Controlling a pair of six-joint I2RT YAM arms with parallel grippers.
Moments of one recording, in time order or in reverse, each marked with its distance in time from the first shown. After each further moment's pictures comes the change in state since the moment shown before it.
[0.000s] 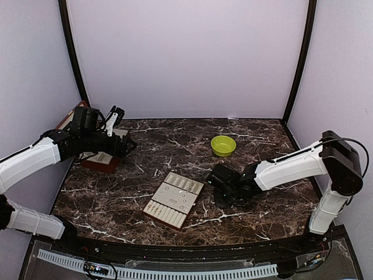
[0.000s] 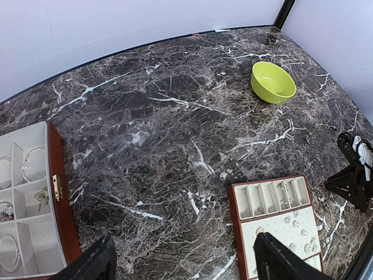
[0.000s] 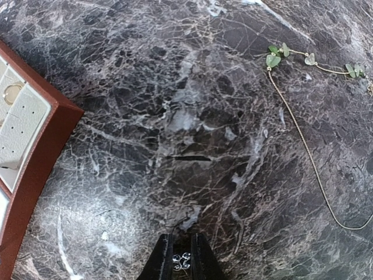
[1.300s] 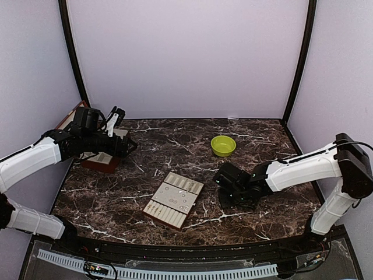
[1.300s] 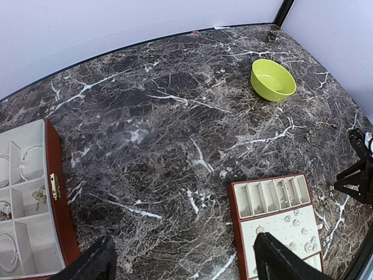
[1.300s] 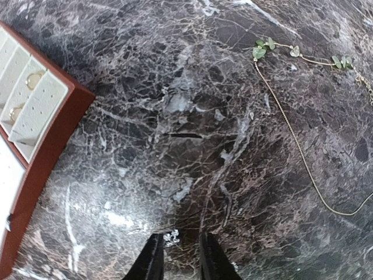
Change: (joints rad) left arm 0.000 0.009 0.000 0.000 0.005 0.000; right arm 0.000 -0.115 -0.072 0.008 -0.034 -0.016
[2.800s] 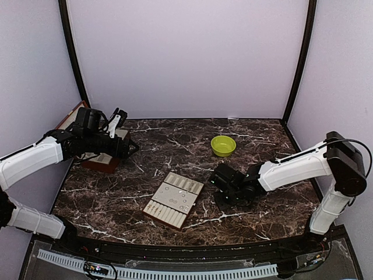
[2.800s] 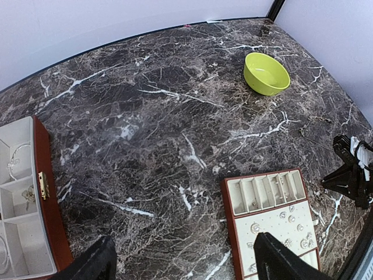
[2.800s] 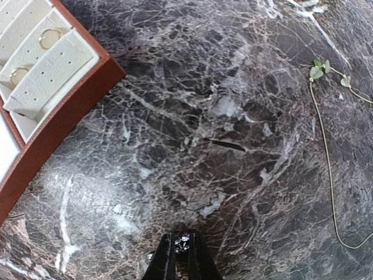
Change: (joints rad) left arm 0.000 0.023 0.000 0.000 0.037 0.000; right arm -0.008 0.078 0.037 0.019 -0.045 -0.204
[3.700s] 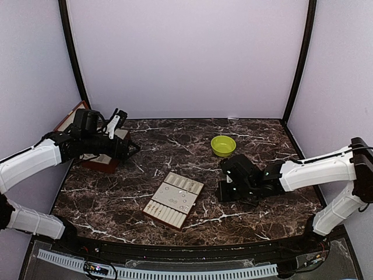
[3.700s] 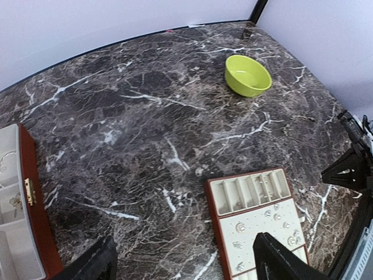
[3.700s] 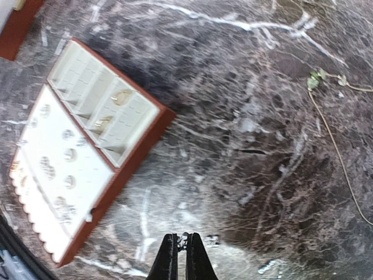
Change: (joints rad) left arm 0.000 -0.011 -0.011 0.013 0.049 0.003; right arm -0.030 -0.193 -0.107 0.159 -0.118 0.195
